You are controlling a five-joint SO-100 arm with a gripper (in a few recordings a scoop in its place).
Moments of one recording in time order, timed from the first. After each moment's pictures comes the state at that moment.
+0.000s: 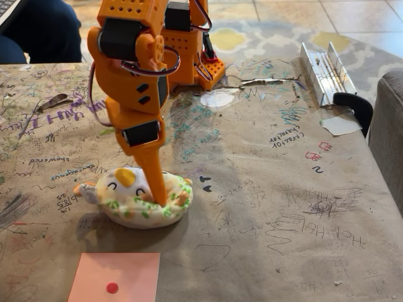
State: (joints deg) arm 15.3 77.2 103.8 67.6 -34.3
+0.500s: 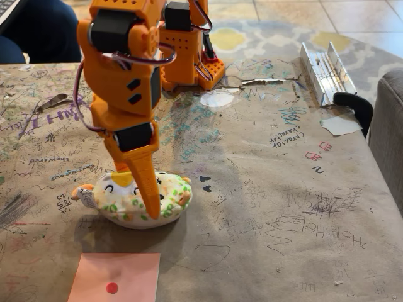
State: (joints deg) arm 15.7 73.7 93.3 66.4 -42.3
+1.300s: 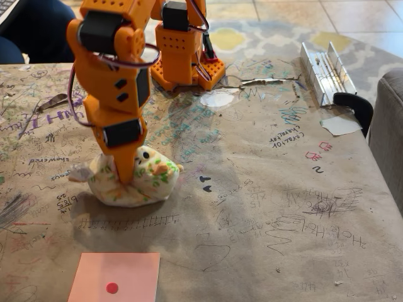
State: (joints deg) arm 19.3 81.4 105.7 63.0 -40.1
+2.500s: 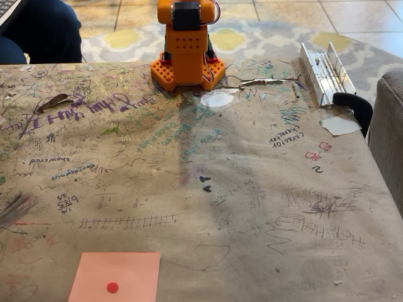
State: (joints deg) arm 4.1 171.9 112.1 43.8 -15.3
